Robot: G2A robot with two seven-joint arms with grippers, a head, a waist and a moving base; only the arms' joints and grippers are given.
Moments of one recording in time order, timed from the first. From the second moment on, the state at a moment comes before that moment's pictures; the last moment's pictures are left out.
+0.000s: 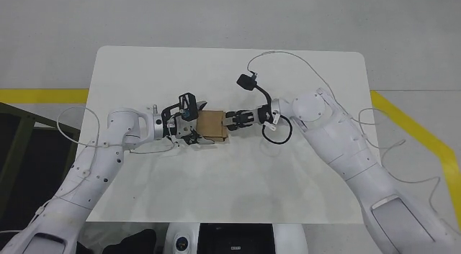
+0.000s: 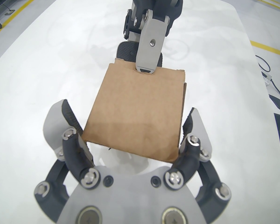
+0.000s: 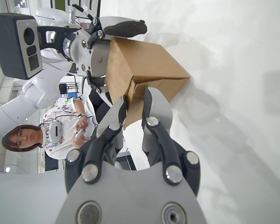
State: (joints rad) left arm 0.97 -0.98 -1.04 -1.37 1.25 -0.99 -0.02; right arm -0.66 -1.30 0.82 -1.12 0.04 -0.26 1.10
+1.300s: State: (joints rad) left arm 0.97 -0.98 -1.04 -1.37 1.26 -0.99 -0.02; right arm -0.76 -1.26 0.88 -1.21 0.02 -0.23 1.14
